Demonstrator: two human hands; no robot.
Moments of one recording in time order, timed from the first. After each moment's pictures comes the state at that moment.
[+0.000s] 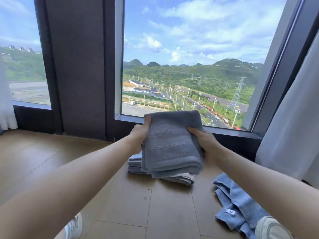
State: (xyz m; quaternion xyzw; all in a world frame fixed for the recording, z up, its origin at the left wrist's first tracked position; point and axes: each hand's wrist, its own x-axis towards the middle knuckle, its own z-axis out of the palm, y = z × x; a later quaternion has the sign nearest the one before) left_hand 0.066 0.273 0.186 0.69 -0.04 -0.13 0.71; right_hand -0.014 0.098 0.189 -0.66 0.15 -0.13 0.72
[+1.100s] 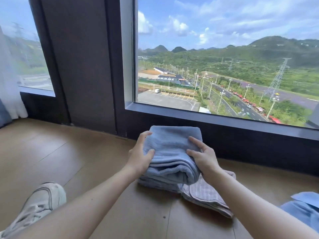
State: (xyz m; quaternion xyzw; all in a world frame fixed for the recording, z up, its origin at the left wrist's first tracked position) left_hand 0.230 0.252 0.036 0.83 -0.11 0.04 0.54; right_hand 0.203 0.064 0.041 -0.71 0.13 -0.11 0.68
